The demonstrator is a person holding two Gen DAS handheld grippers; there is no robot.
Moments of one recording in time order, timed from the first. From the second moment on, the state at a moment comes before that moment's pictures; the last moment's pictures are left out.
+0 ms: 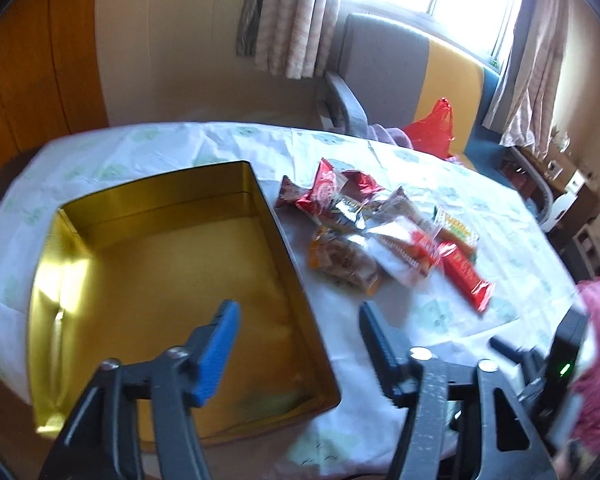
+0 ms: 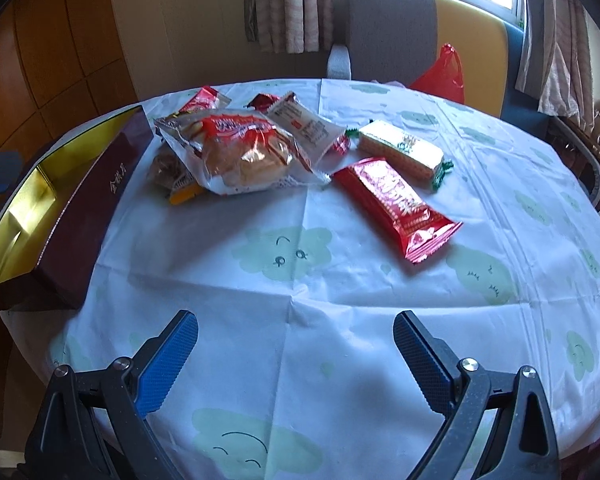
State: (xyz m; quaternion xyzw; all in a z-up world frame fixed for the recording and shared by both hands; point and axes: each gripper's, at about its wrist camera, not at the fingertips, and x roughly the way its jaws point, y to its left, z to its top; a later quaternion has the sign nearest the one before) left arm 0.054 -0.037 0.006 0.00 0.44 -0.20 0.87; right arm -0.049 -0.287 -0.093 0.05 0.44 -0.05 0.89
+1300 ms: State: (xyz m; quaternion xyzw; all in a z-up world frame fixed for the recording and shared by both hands) left arm 0.150 -0.126 0.003 0.02 0.46 -0.32 0.83; right arm -0.049 -0.296 -0.107 0.05 0.44 0.00 0.90
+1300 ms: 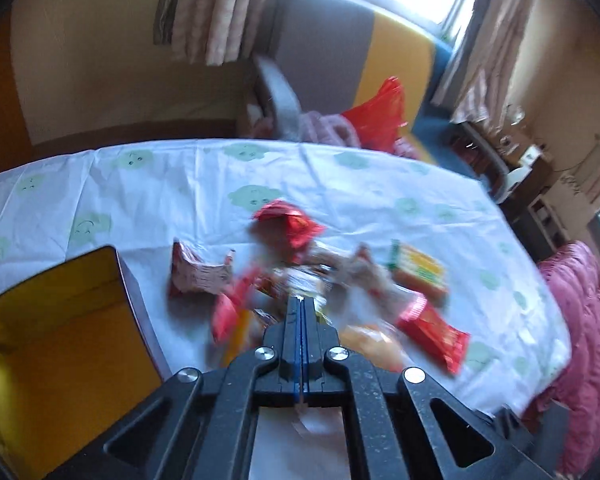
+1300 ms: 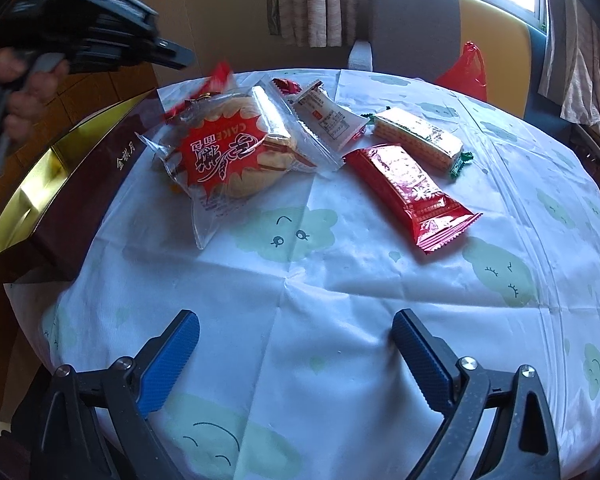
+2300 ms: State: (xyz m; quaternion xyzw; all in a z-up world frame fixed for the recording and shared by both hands) left arm 0.217 -0.157 -0.059 0.21 0.54 -0.27 0.77; right arm -0.058 -0.291 -0.107 0.04 0.44 0.01 0.90
